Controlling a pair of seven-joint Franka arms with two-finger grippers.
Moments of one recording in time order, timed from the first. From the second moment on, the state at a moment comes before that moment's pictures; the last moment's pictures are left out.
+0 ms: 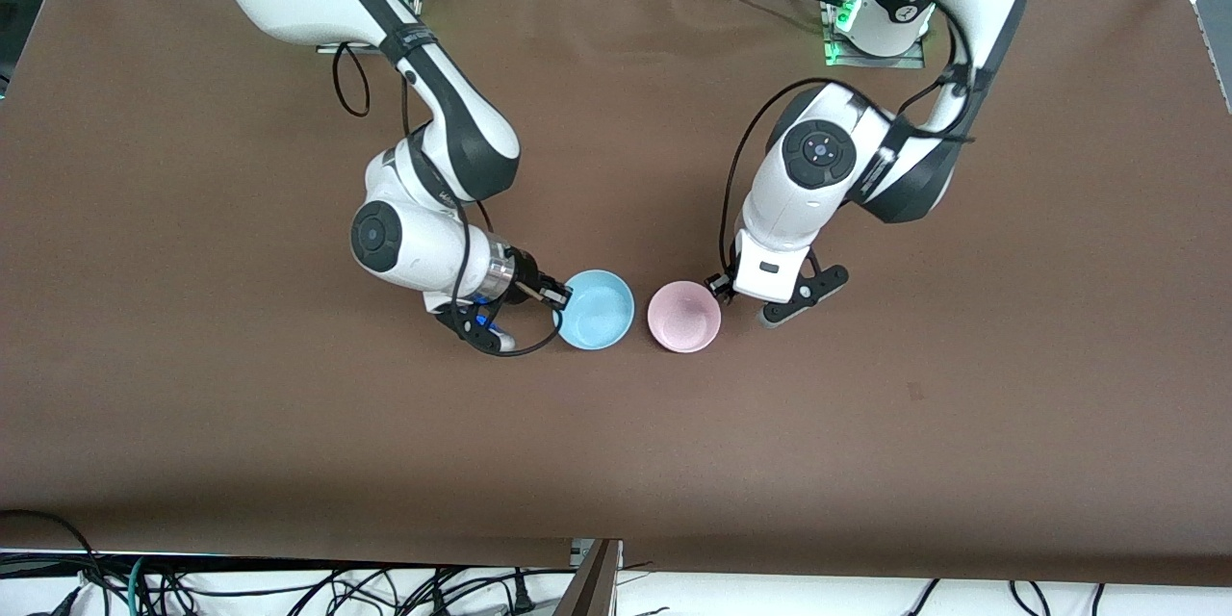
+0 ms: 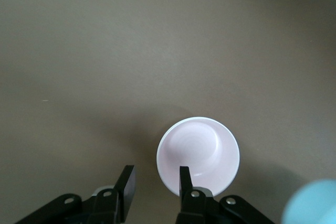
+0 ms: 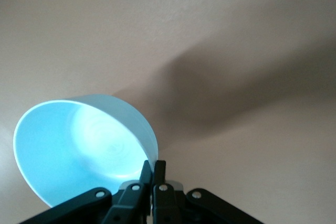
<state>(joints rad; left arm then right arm) -0.29 0.48 -0.25 -1.57 0.12 2.10 -1.13 0.38 0.71 0.20 -1.43 0.40 2.26 0.83</state>
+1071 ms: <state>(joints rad) -0.12 0.44 -0.25 -1.13 0.09 1.42 -0.62 0.62 0.92 0.08 -1.14 0.32 2.32 1.15</state>
